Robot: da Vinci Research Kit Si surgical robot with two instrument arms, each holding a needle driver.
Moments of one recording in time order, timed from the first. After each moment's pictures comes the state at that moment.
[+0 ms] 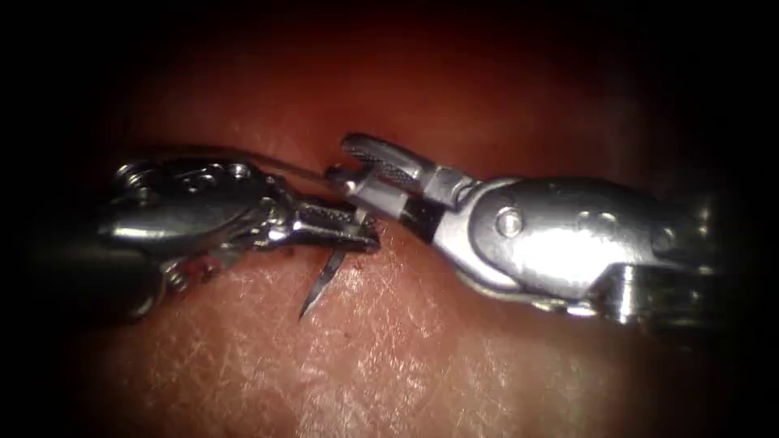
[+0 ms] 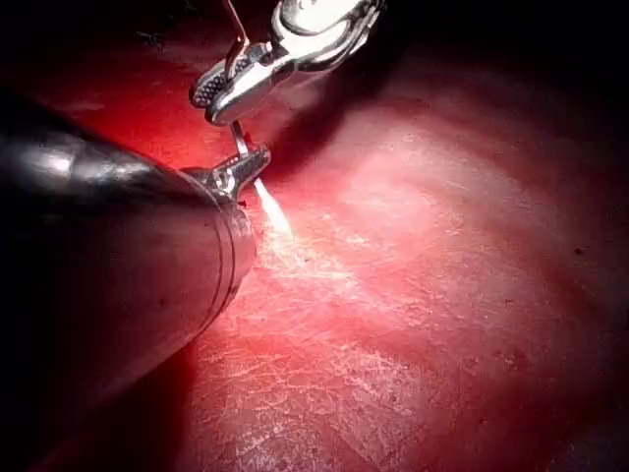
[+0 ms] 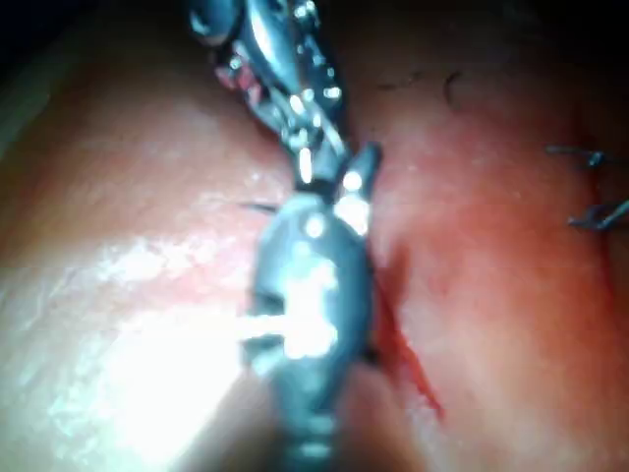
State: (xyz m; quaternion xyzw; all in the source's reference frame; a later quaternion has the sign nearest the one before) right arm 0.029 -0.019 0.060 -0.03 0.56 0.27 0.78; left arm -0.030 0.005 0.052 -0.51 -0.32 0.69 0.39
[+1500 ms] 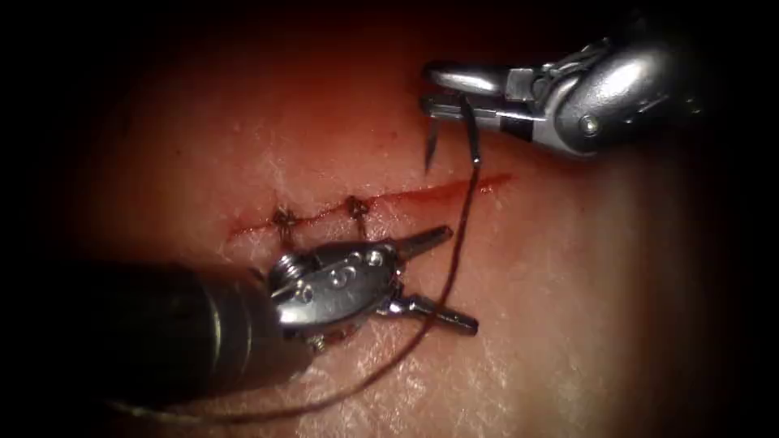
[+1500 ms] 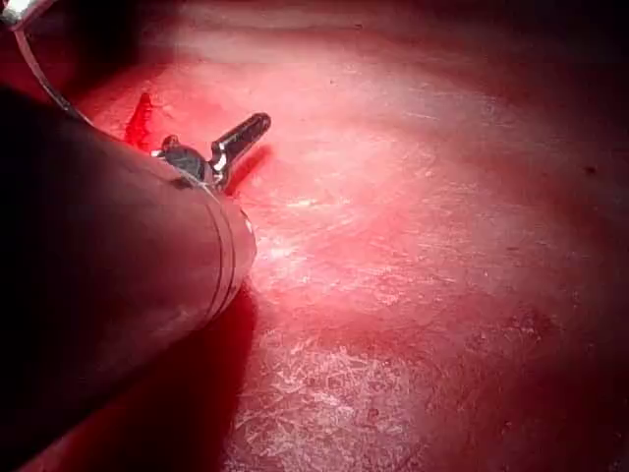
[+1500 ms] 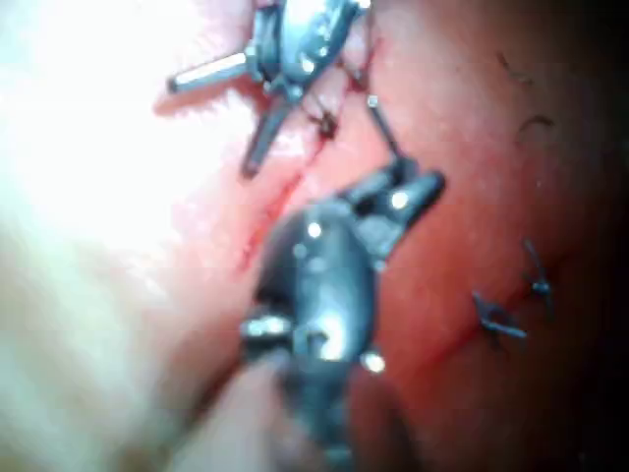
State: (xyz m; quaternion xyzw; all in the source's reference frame) right arm 0.023 -0.013 0.067 -0.16 0.68 -0.16 0.70; left arm -0.039 0.000 0.062 -0.53 -0.24 0.77 0.27
